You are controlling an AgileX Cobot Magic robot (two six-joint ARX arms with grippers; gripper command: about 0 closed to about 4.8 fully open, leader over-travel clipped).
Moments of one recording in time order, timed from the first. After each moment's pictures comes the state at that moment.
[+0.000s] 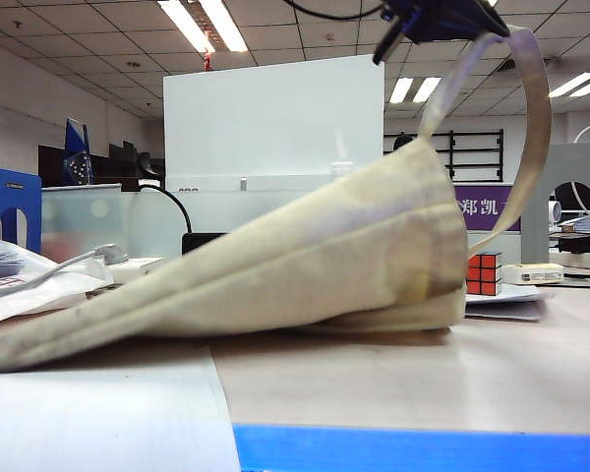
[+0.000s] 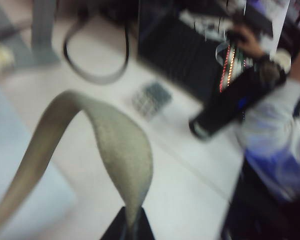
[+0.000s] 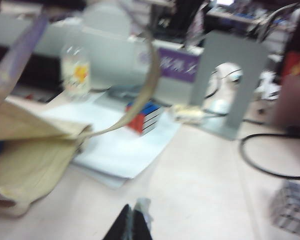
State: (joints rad) left arm -0.80 2.24 2.44 -0.66 0.52 -0.20; right arm 0.32 0.00 0.39 -0.46 0.25 -0.13
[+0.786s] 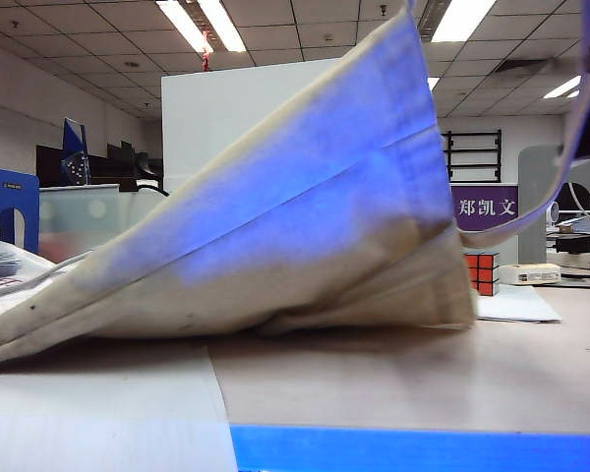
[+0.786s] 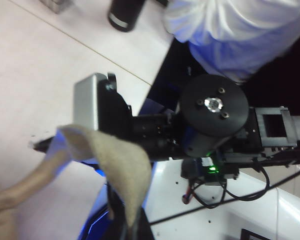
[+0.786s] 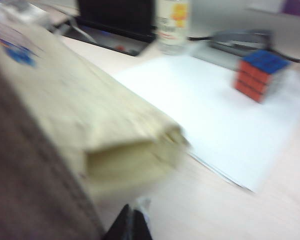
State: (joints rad) left arm -1.00 1.94 2.43 -1.24 0.48 -0.05; right arm 0.31 0.64 0.32 0.03 -0.09 0.00
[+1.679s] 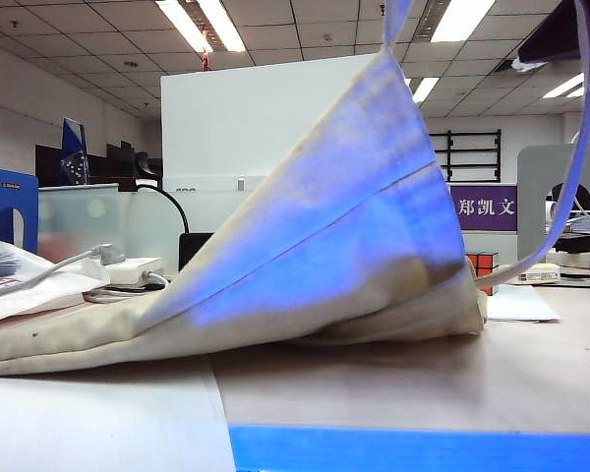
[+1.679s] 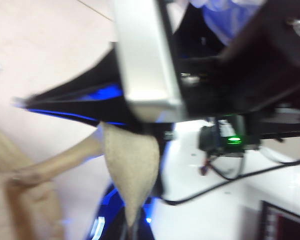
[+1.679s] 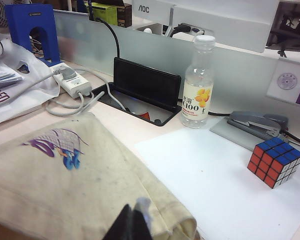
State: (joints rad) left arm -0.97 1.93 2.40 -1.33 0.46 0.04; right arm 0.31 0.65 0.43 0.12 -0.18 -0.06
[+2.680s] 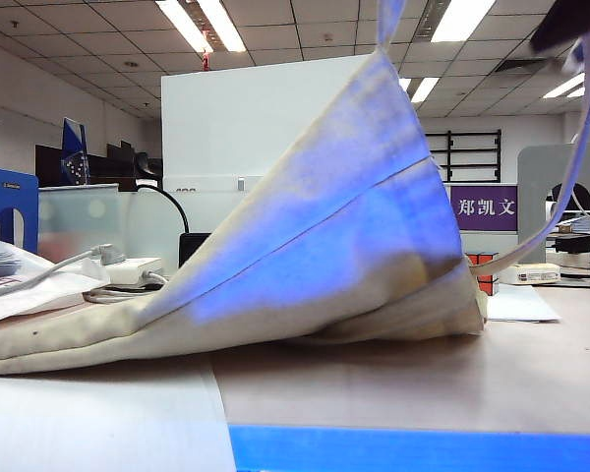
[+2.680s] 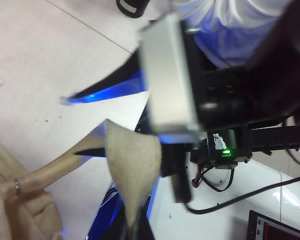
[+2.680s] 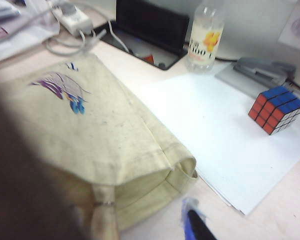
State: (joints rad) left arm -0.89 1.94 2.40 -1.29 0.58 0.05; right arm 0.31 0.66 0.63 -0.33 -0.18 -0.13
